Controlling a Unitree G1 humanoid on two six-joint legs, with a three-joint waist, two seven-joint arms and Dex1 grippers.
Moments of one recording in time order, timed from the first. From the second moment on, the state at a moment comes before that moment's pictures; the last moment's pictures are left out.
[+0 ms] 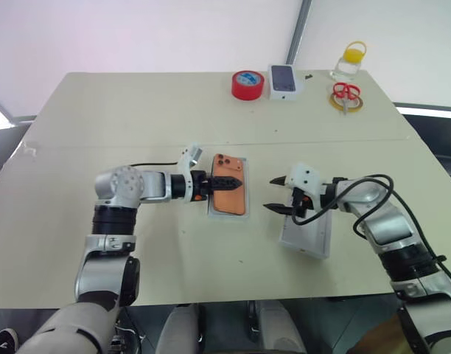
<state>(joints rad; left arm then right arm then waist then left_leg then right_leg) -0.79 0.33 0.12 0.27 -0.79 1.39 -0.51 -0.48 -0.66 0.20 0.05 0.08 0.29 1.03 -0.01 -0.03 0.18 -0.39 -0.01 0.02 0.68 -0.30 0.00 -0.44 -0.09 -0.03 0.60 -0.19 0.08</state>
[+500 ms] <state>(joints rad) -0.68 0.49 0.06 0.15 -0.64 1.12 -0.58 -0.50 -0.62 0.21 0.05 0.08 0.30 1.01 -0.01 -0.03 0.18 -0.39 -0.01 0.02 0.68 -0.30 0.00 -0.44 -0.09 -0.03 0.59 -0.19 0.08</state>
